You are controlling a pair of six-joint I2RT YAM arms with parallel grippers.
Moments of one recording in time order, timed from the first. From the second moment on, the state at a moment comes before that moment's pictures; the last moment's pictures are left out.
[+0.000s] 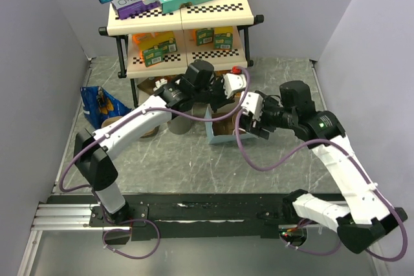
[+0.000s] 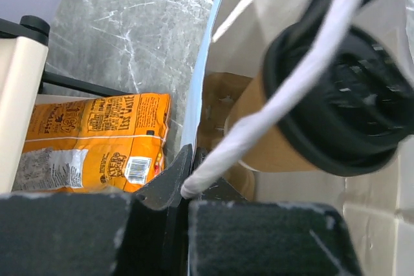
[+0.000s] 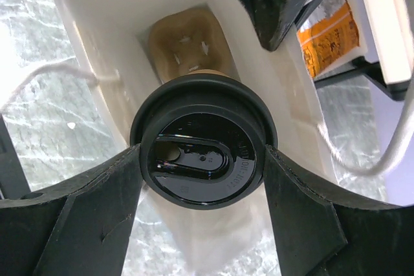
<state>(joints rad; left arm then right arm) -0.81 1.70 1.65 -0.40 0.37 0.41 0.45 1.02 1.28 -0.92 -0.38 -0.84</state>
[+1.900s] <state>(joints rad) -0.83 1.55 1.43 -0.25 0.39 0.33 0.67 0.93 0.83 -0.61 -0.15 -1.11</state>
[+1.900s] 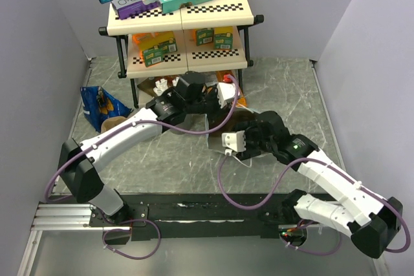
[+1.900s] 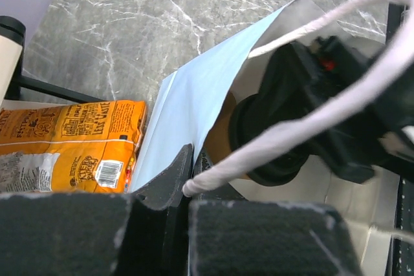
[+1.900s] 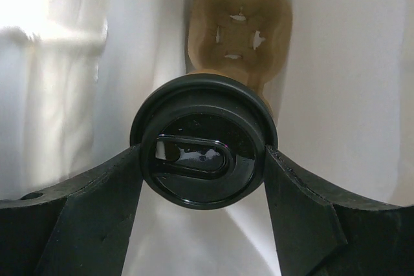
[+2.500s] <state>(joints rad) -0.83 1.52 1.40 -0.23 0.42 0.32 0.64 0.94 0.84 -0.58 -0.08 -1.07</state>
